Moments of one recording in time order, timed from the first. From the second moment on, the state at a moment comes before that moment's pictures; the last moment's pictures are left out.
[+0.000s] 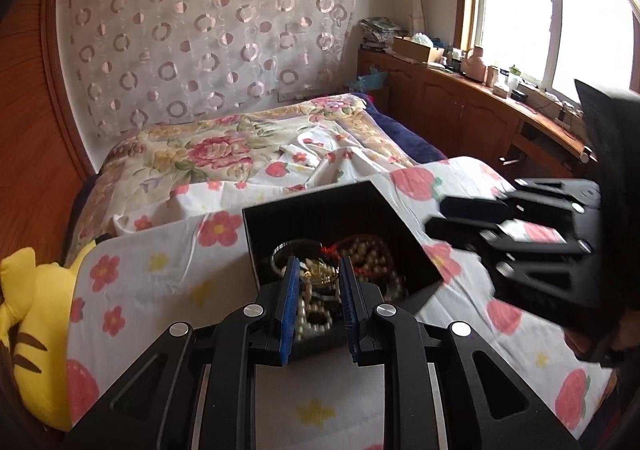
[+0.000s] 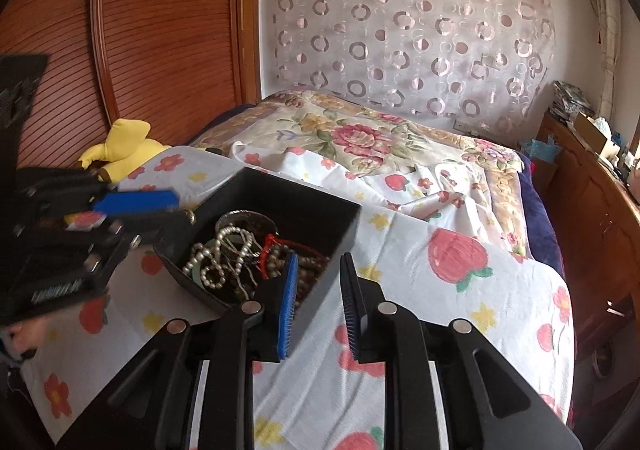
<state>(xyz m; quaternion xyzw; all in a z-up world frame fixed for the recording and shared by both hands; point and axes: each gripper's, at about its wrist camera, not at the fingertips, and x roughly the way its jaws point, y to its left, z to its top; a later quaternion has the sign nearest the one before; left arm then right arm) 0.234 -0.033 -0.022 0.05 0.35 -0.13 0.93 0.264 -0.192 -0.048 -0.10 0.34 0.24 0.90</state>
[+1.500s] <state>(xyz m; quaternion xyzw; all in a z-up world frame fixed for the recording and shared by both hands) 0.124 -0.007 -0.018 0.00 0.27 -0.06 0.96 0.151 -0.227 -0.040 -0.01 0.27 0.22 0.94</state>
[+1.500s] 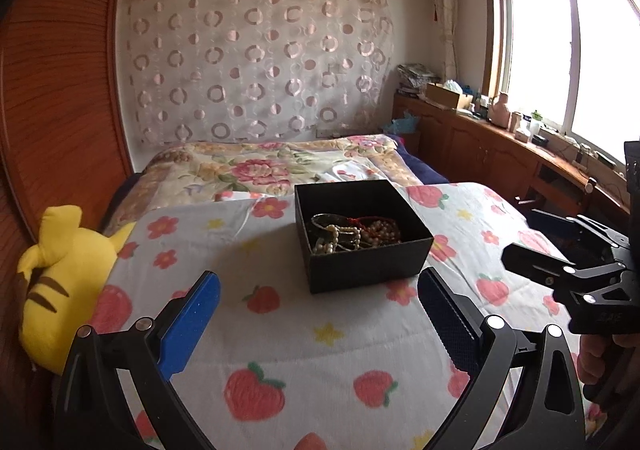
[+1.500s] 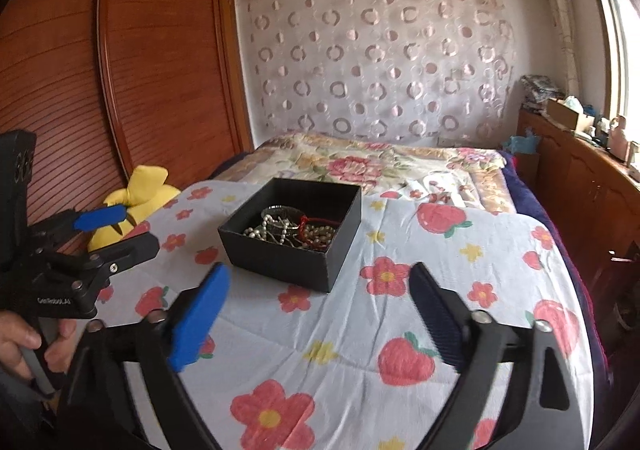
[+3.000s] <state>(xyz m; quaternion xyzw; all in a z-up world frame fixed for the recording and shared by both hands) 0.036 -0.001 -0.001 0.00 0.24 -0.02 0.97 0.062 -0.248 -0.023 0.01 0.20 0.14 0.97</state>
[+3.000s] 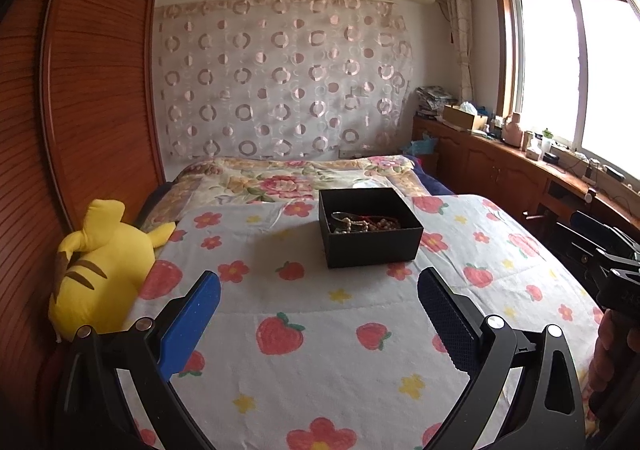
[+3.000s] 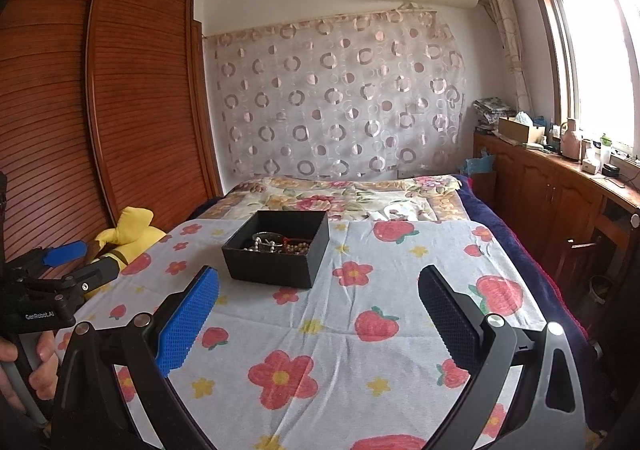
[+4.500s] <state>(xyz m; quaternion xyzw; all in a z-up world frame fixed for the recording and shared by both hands) 0.032 -0.001 0.001 0.00 0.23 -0.01 0.97 0.060 -0.240 -0.024 0.01 0.20 0.14 0.97</state>
